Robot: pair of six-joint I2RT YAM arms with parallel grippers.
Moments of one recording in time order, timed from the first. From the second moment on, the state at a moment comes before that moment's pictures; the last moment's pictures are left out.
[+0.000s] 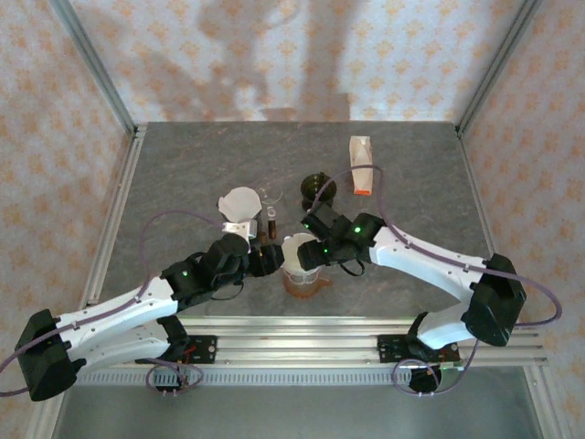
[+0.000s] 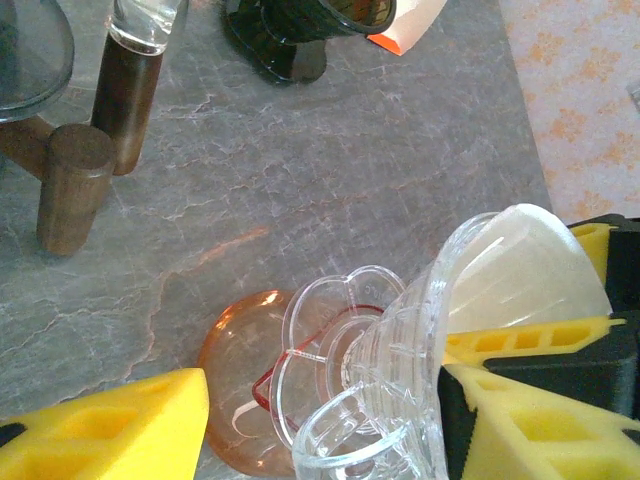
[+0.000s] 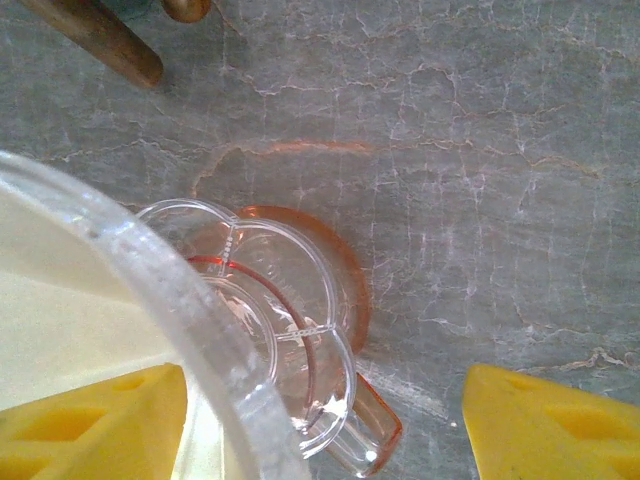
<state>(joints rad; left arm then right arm) -0.85 0.93 0.57 -0.24 -0.10 -0.94 0.91 1.40 1.10 -0.87 0.06 0.54</state>
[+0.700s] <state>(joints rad) -0.85 0.94 0.57 -0.24 -0.10 -0.94 0.91 1.33 1.11 -0.86 0.12 0.54</state>
